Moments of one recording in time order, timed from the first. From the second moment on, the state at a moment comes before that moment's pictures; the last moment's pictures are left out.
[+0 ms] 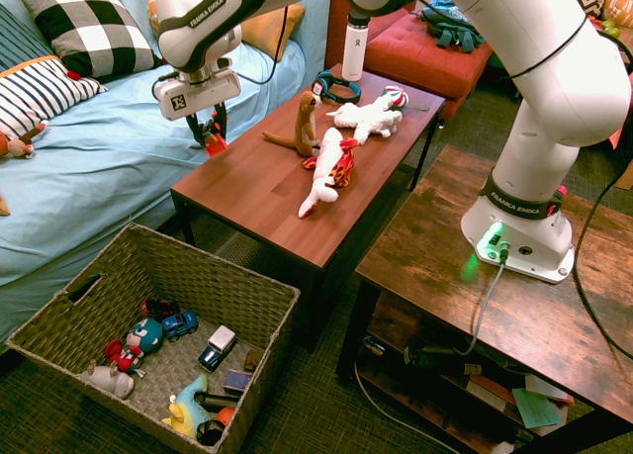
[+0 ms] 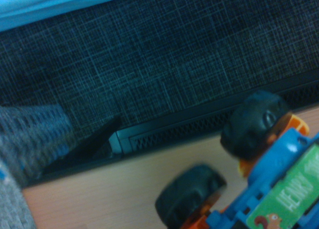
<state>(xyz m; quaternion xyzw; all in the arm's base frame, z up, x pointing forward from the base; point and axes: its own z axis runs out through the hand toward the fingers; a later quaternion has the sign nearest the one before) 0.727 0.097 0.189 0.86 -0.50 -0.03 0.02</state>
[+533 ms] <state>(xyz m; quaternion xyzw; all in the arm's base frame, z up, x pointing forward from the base) 0.621 0.356 0.365 0.93 -0.36 0.08 0.07</state>
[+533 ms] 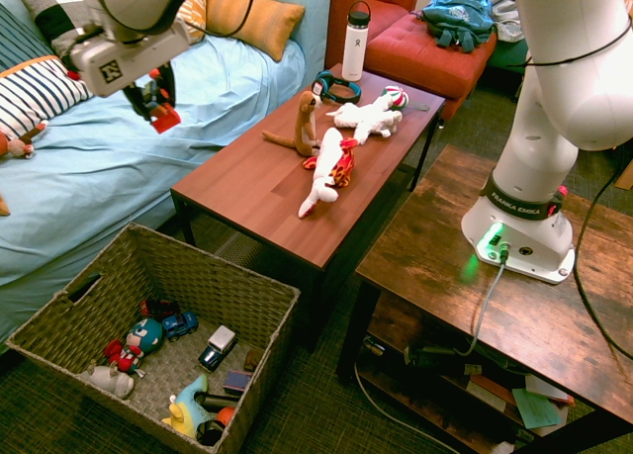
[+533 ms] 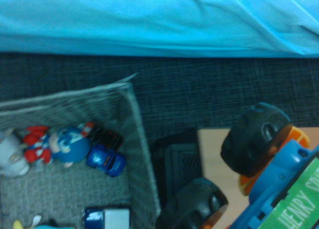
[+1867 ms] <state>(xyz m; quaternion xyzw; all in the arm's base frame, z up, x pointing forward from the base) 0.659 0.409 0.312 0.95 -0.32 0.03 0.07</state>
